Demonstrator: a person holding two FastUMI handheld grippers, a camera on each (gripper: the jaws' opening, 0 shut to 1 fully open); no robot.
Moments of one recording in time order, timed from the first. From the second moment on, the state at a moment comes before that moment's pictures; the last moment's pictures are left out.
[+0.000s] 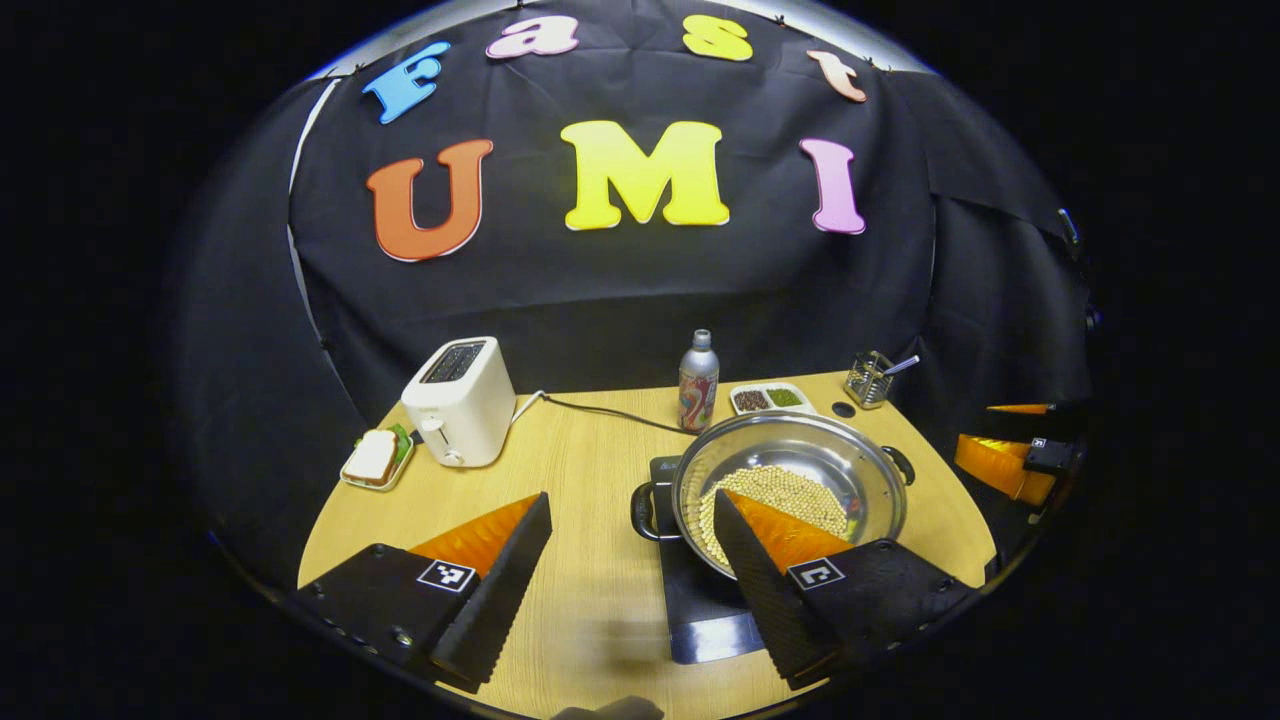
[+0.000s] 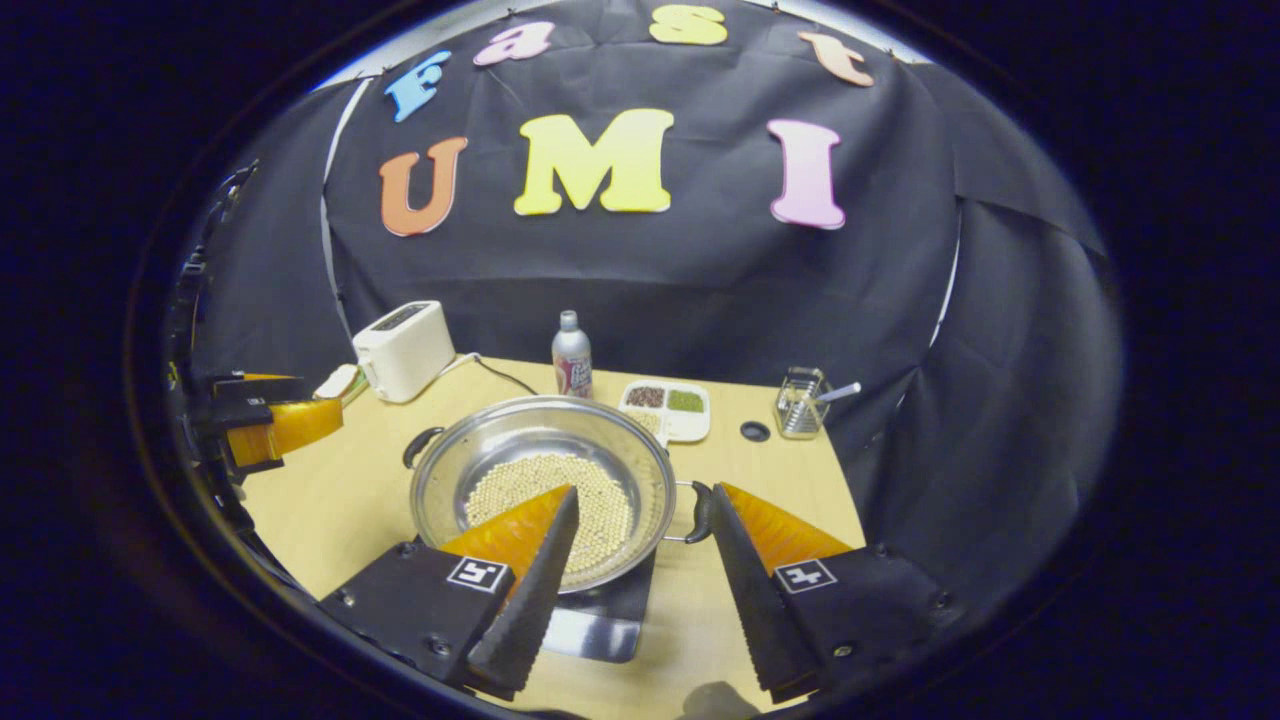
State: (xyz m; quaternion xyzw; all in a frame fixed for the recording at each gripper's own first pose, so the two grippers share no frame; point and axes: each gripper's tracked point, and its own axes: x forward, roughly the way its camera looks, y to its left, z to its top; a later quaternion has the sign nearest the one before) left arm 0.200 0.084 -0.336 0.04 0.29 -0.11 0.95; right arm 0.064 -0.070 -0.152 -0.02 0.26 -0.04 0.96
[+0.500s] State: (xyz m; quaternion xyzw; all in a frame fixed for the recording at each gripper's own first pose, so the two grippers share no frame) left arm 0.185 0.075 -0.255 0.02 0.16 -0.15 0.97; right arm -0.057 -0.043 0.003 -0.02 0.10 -0.07 0.99
